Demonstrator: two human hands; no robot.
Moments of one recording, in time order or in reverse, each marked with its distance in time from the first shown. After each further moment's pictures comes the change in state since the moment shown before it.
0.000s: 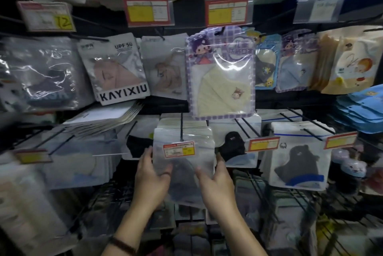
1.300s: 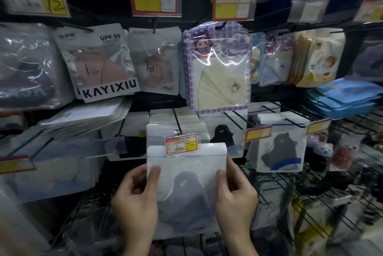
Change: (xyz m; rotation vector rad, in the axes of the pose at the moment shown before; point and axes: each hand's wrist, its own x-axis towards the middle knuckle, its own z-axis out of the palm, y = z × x) left_hand -0.040 -0.022 -0.014 -0.597 0.314 0.035; right_hand -0.052 0.024 0.008 0.285 0.539 -0.217
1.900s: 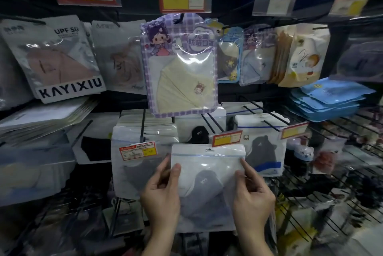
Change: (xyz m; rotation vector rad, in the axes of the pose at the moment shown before) left_hand -0.068 -0.010 0.121 -0.136 -0.112 -0.155; right_hand 0.089 0.037 -0.086 0.026 0.138 -0.001
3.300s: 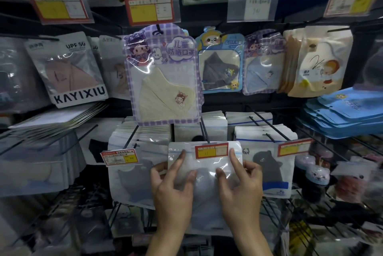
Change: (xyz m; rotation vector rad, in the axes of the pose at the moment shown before) left_hand -0.016 -0.010 0.060 0.557 0.000 0.427; right_hand 0.067 0.003 0.002 -0.356 -0.342 -0.339
